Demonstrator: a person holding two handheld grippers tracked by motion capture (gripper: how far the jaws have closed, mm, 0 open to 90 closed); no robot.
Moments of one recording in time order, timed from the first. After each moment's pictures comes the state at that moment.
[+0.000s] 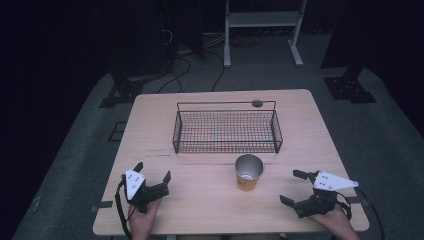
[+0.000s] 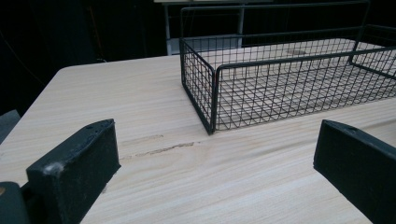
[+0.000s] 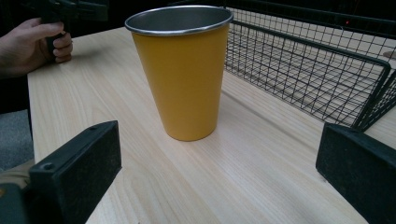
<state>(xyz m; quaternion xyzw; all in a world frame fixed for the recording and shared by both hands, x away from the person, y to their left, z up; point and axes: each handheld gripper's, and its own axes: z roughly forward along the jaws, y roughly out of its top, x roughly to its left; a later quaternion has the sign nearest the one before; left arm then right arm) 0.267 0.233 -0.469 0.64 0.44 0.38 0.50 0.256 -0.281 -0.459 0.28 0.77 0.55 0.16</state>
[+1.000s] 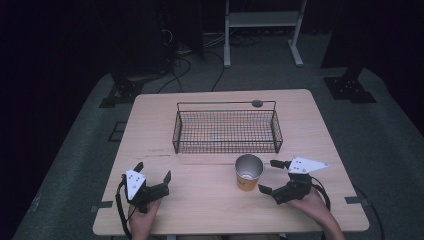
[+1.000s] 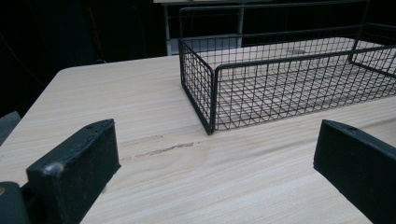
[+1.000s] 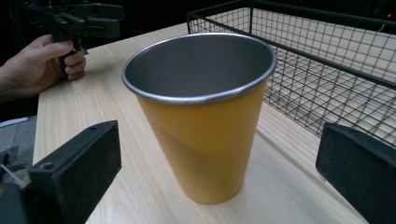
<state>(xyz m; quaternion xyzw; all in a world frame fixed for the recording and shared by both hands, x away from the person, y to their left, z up) 0.267 0.232 -0.469 0.64 0.44 0.38 0.50 0.296 -0.228 -0.450 0.26 0.78 0.56 0.11</state>
